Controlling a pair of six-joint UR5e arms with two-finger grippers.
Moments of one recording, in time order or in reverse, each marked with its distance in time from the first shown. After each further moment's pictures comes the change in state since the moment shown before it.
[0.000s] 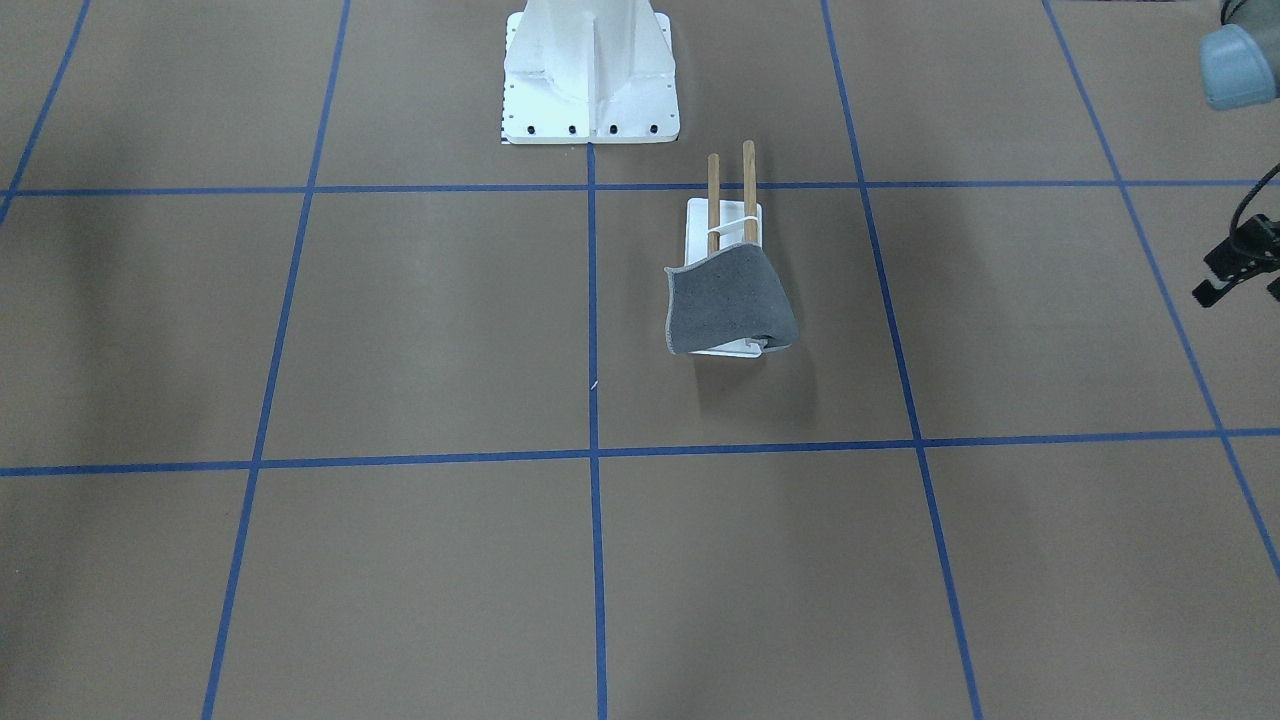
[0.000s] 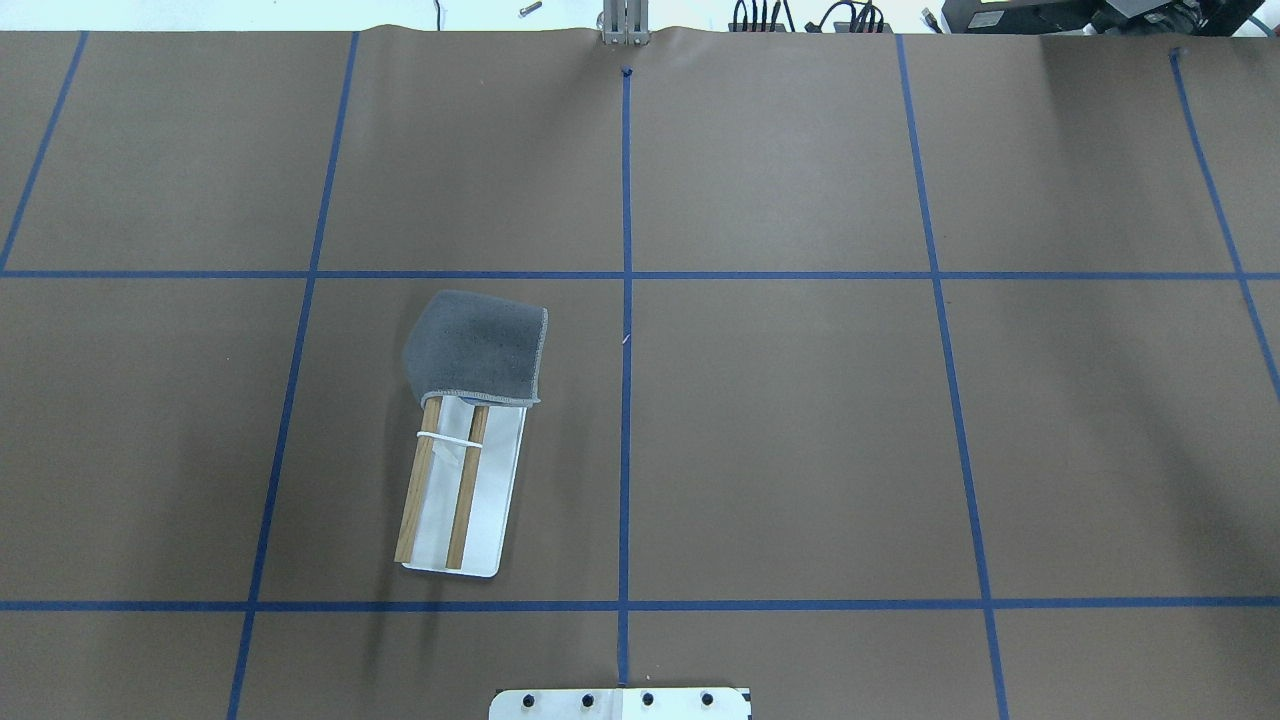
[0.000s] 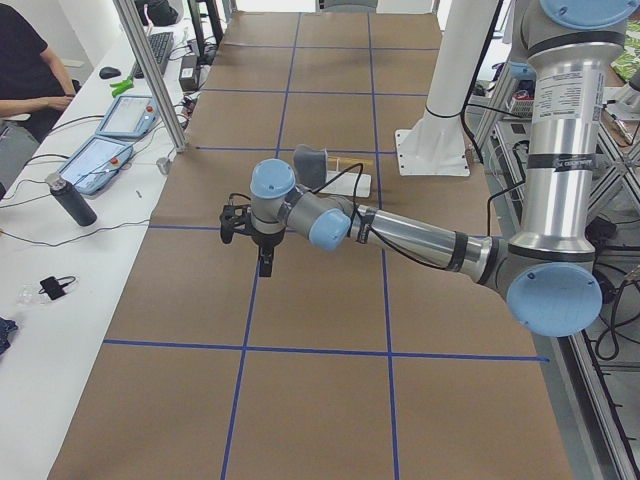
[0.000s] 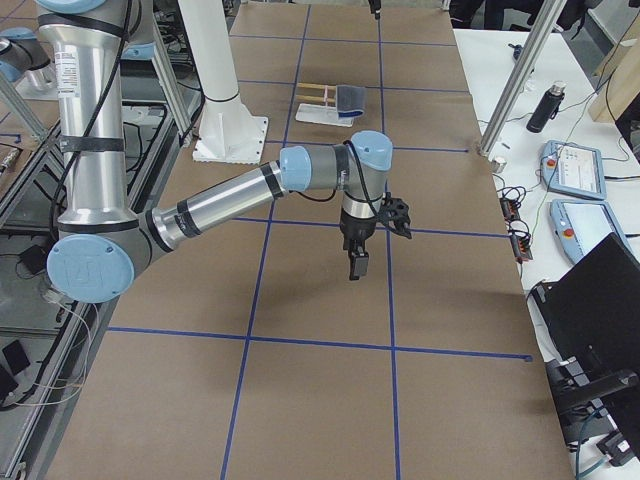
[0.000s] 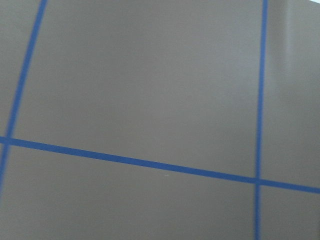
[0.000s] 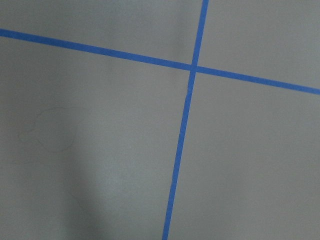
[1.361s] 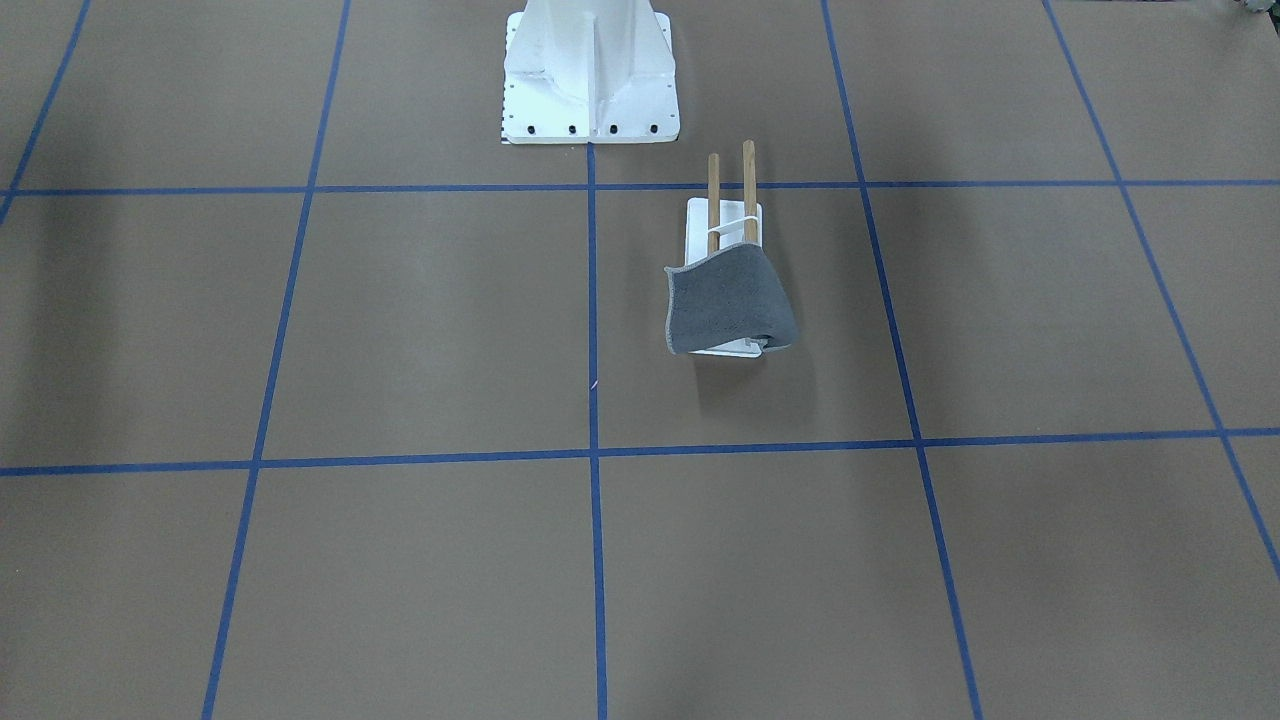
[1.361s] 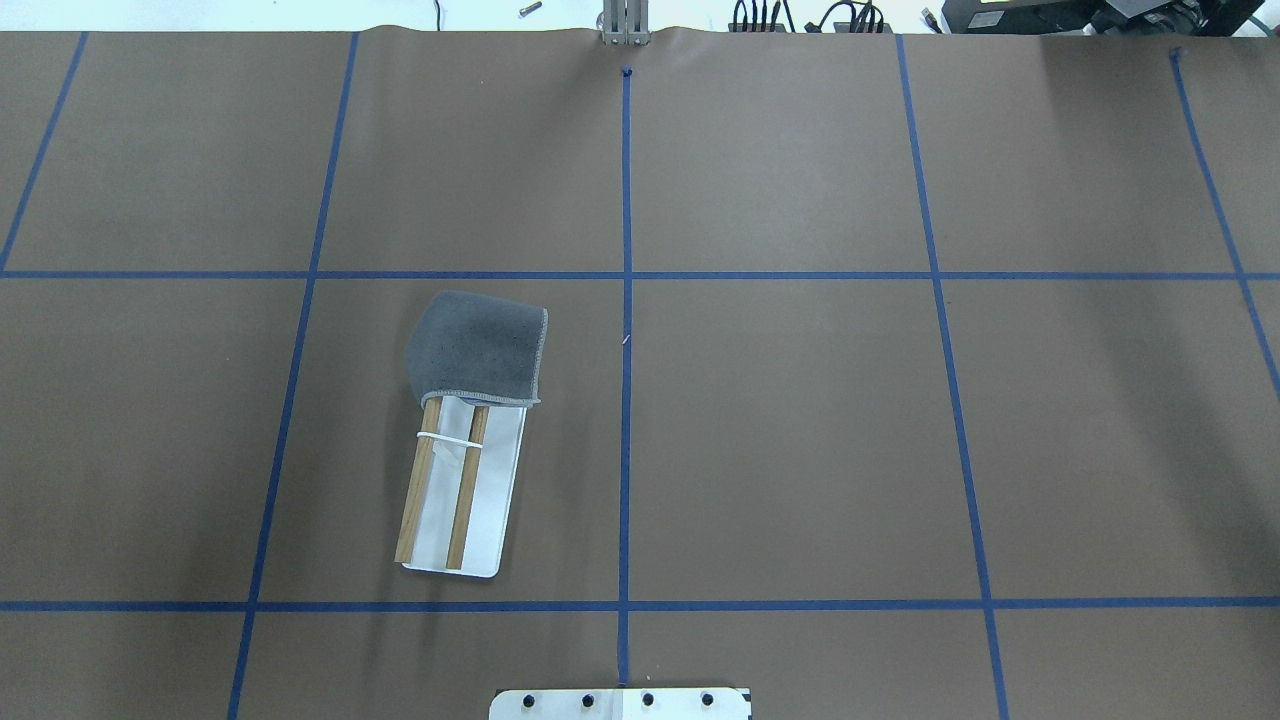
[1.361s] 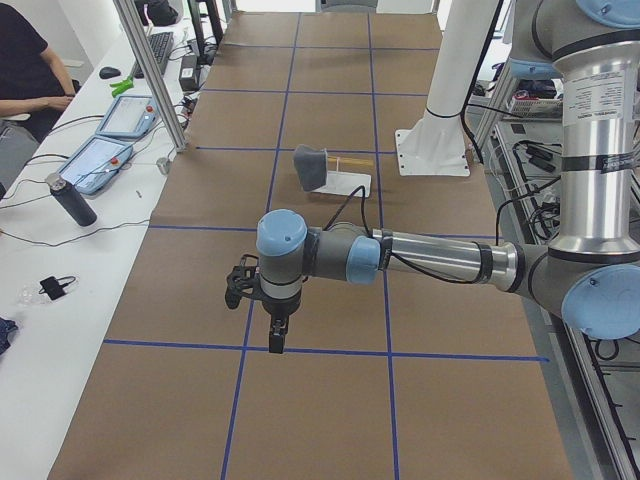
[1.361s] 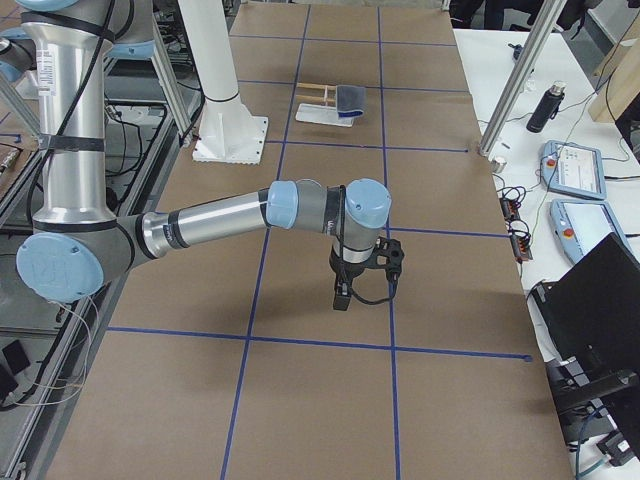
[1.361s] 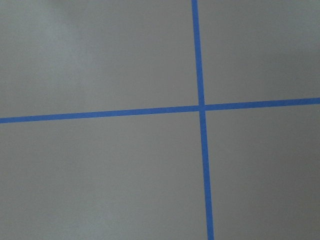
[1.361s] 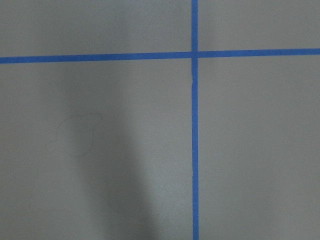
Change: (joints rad) left arm -0.157 0.071 0.037 0.204 0.103 0.374; right arm 0.146 -0.047 -0.059 0.006 0.201 -0.007
